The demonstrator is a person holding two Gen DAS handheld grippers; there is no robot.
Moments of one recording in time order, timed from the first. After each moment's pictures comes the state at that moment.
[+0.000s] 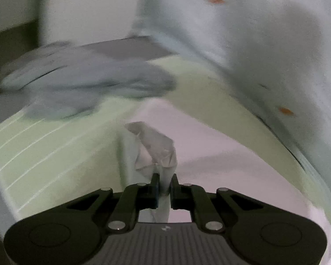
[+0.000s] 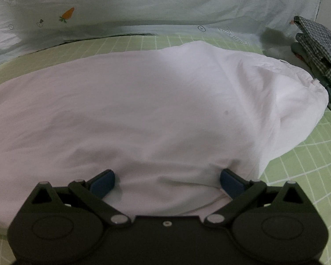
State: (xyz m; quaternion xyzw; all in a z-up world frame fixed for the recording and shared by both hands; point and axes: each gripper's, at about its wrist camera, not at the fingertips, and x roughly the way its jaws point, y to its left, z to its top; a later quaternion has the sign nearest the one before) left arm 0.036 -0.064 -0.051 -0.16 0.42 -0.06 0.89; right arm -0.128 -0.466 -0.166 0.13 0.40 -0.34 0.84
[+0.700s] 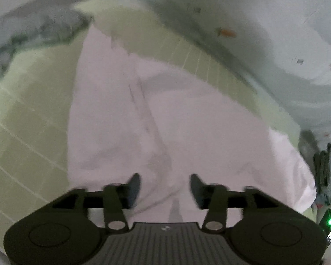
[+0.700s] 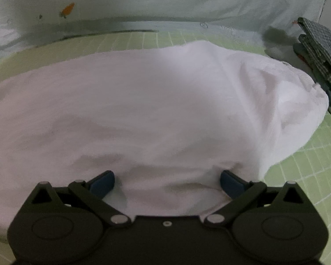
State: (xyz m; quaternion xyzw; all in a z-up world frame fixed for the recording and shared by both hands) left arm 0.026 -0.117 -0.092 -0.14 0.51 -0.21 0.82; right arm -0.109 -0.464 -0.148 0.14 0.41 -0.33 0.83
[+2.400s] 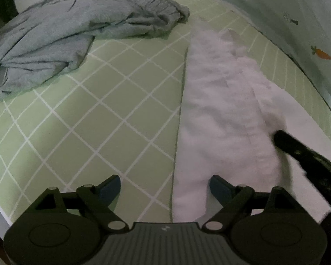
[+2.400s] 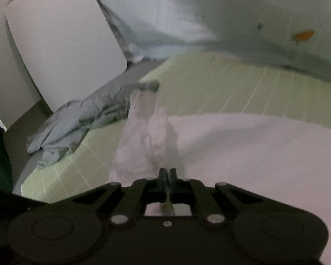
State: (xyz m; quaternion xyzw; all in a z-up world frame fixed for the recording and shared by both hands) left arm 0.090 -0.069 -0.133 -0.11 0.57 -0.01 0.82; right arm 0.097 -0.308 -0.121 0.13 0.34 0.08 0.93
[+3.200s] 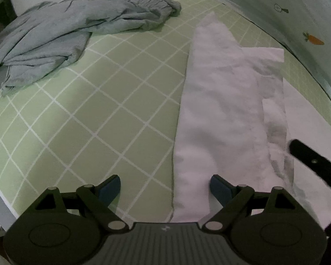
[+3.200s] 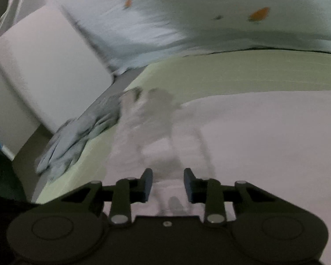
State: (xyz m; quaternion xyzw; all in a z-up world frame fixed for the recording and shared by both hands) left arm 0.063 -0.078 -0.143 -0.09 0.57 -0.02 0.82; right arm 0.066 -0.335 -0.136 0.21 0.36 0.07 0.91
